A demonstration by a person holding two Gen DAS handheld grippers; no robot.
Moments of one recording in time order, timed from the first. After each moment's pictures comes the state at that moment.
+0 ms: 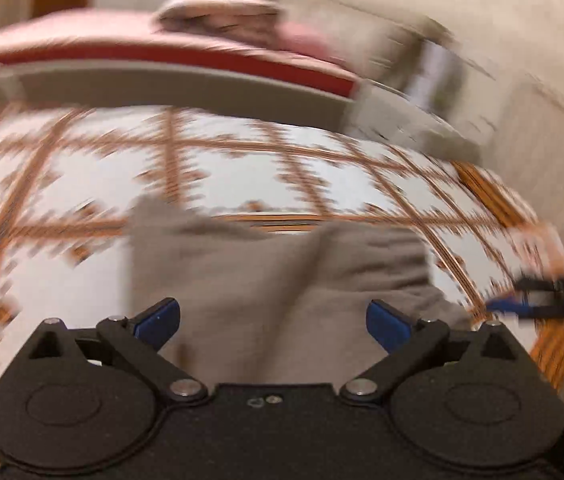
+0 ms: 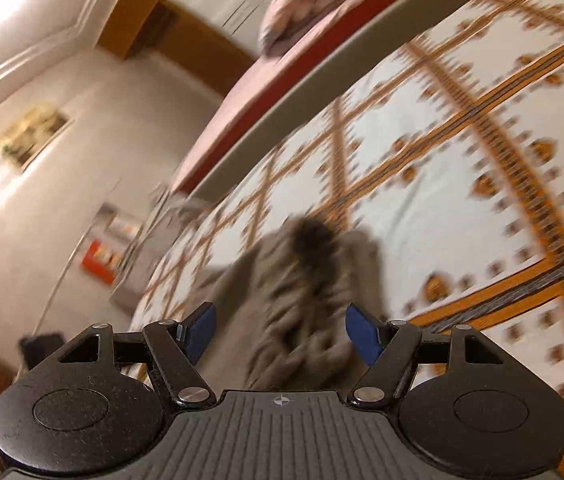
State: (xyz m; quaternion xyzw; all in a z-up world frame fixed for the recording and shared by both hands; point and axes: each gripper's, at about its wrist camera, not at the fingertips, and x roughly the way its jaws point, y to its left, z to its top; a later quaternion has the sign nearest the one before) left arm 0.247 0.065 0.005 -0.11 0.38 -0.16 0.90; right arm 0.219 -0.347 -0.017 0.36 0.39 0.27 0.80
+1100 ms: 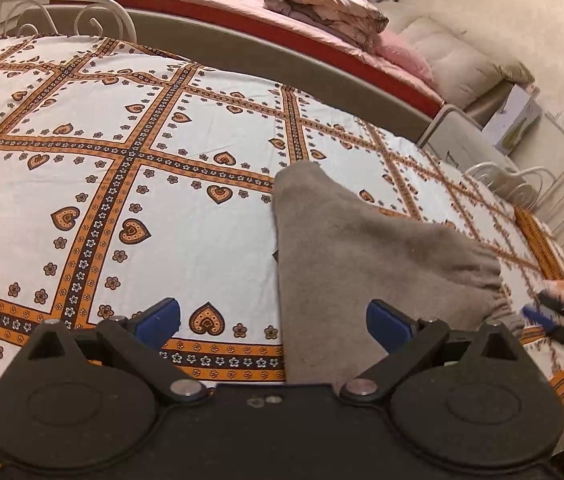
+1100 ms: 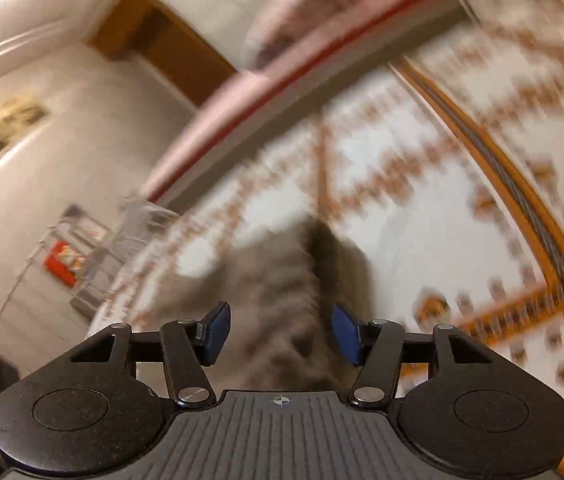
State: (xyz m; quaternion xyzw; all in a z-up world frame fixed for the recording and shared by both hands) left arm 0.231 0.142 -0.009 -0.17 0.42 -0.07 0.89; right arm 0.220 -0.327 -0.017 0.31 0.34 0.23 0.86
